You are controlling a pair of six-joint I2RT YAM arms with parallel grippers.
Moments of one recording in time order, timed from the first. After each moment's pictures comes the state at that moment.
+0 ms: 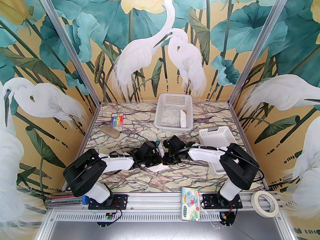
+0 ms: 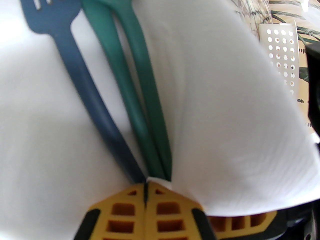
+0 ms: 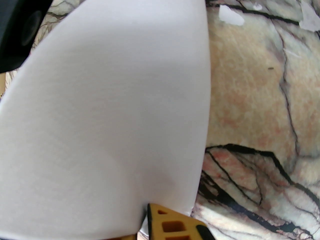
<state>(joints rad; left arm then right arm) -0.78 1.57 0.59 0.09 0.27 -0.96 0.81 1.69 0.87 -0.29 -0.42 0.63</state>
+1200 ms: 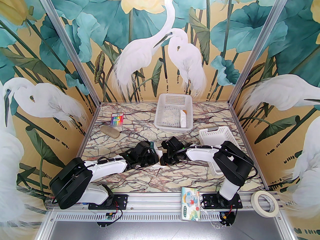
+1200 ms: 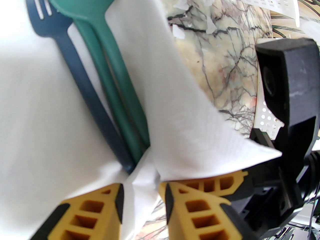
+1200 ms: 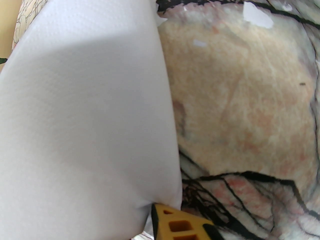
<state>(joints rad) -0.75 1.39 0.55 -0.04 0.23 -0.98 0.81 1.74 0.86 -0.20 -0.46 0.63</state>
